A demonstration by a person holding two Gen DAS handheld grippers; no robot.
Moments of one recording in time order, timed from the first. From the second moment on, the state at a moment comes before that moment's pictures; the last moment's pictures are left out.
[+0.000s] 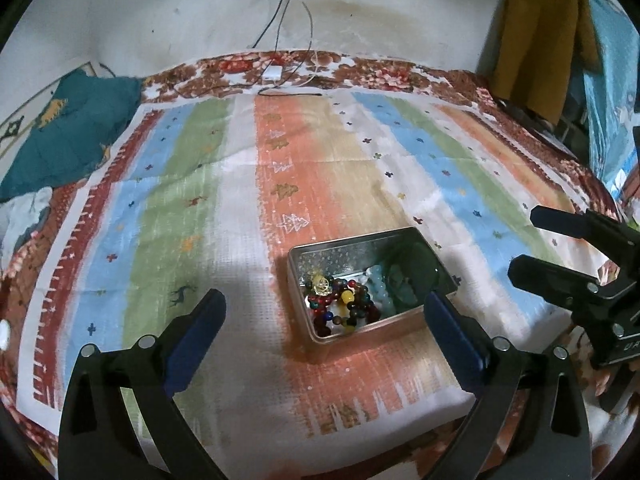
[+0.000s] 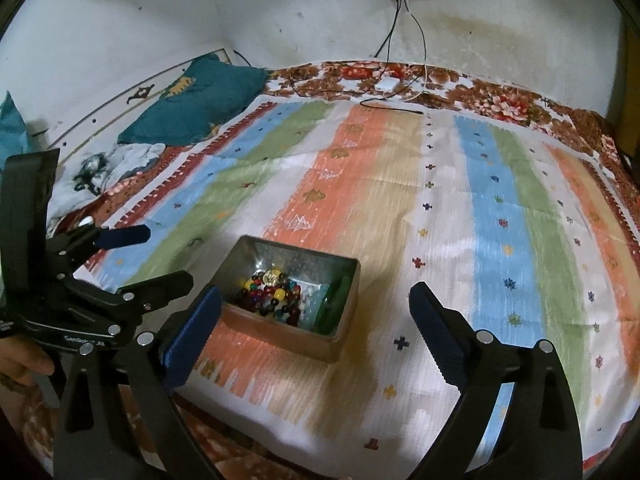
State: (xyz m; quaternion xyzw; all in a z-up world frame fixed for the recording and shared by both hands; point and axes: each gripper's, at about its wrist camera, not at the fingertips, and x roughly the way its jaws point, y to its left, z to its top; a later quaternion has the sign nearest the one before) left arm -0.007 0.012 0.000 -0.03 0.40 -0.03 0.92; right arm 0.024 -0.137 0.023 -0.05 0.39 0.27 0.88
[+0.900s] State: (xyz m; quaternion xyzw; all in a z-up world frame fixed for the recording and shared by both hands) left arm -0.021 0.015 -0.004 -0.06 0.39 0.00 0.92; right arm 0.004 -0.144 0.019 -0.05 0.38 0.27 0.88
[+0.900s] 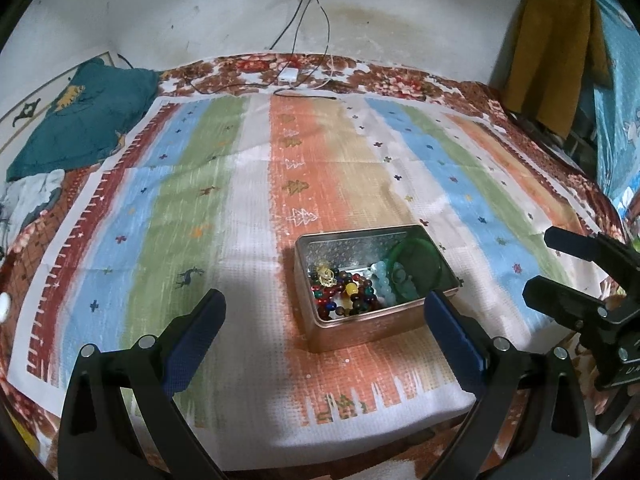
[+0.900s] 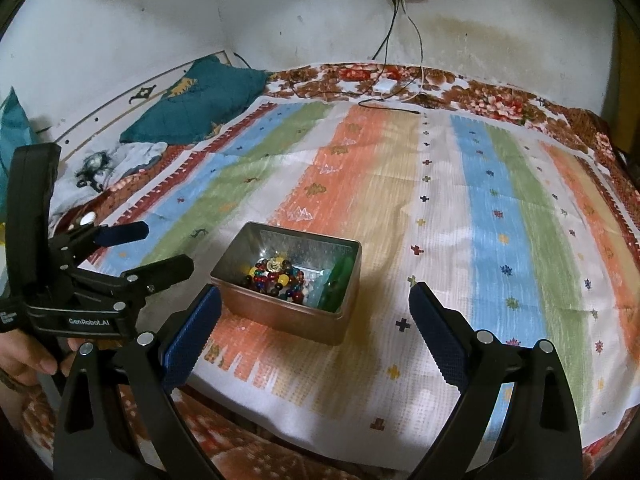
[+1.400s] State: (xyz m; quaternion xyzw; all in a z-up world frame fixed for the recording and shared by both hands) left arm -0.024 0.010 -0.005 -0.04 0.39 -0.02 0.92; right arm 0.007 -0.147 0.016 -0.04 0.39 0.26 0.88
